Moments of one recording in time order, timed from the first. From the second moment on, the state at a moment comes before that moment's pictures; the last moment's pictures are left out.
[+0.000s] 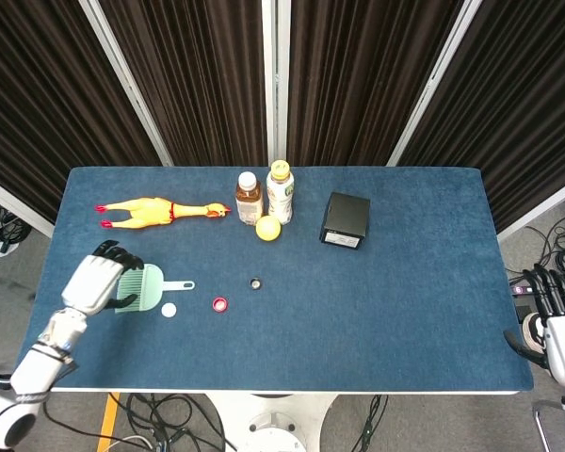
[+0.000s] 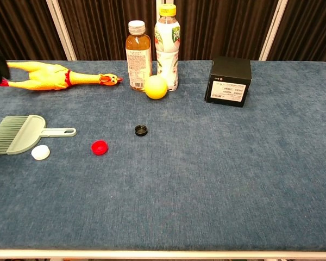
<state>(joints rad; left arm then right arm) -0.43 -1.27 -0.12 -1.48 1.50 1.10 0.09 0.03 -1.07 0.07 -1.56 -1.57 1.60 0.06</state>
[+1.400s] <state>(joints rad) -0.71 -1.65 -0.09 -1.30 0.89 0.89 0.85 0.03 -1.08 0.07 -1.52 -1.53 1.56 0.10</state>
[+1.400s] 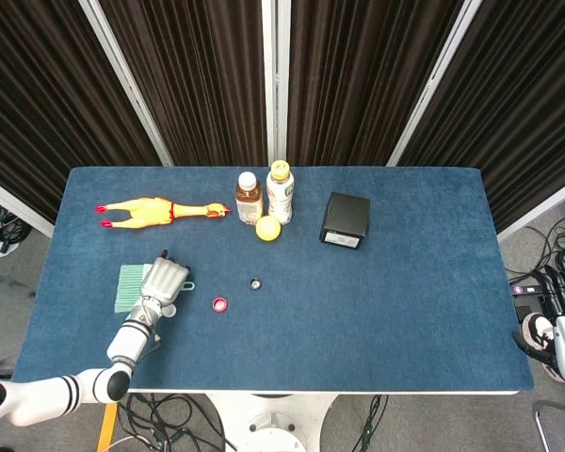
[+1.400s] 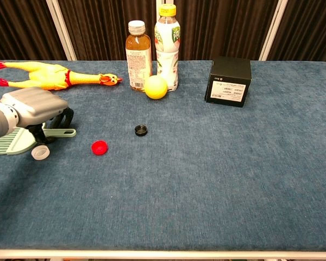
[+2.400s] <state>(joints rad) -0.55 -1.41 -0.01 -1.32 1.40 1.12 -0.02 0.02 -1.06 0.08 -1.57 -1.54 1.58 0.08</state>
